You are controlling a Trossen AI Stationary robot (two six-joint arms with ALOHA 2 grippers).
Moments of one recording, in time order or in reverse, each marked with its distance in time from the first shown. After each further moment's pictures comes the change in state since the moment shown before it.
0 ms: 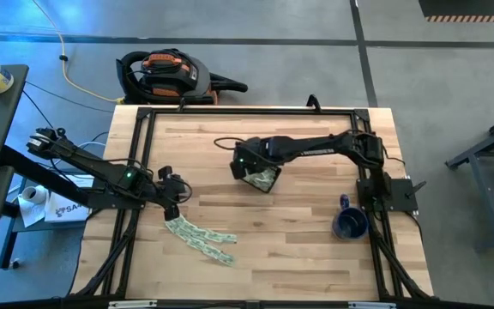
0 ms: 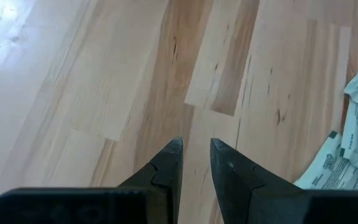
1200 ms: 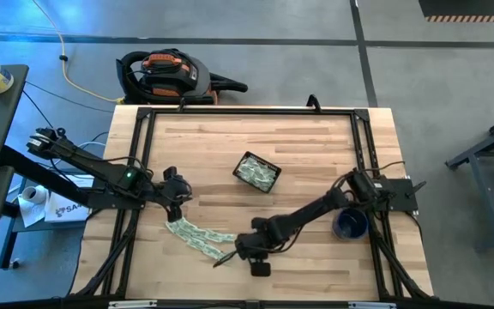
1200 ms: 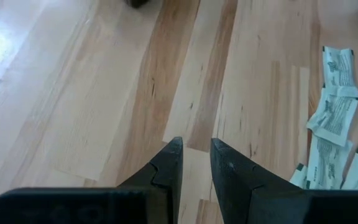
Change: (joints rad) left arm 0.000 0.000 0.000 0.134 0.000 0.056; right arm 0.517 0.203 0.022 0.105 -0.211 -0.591
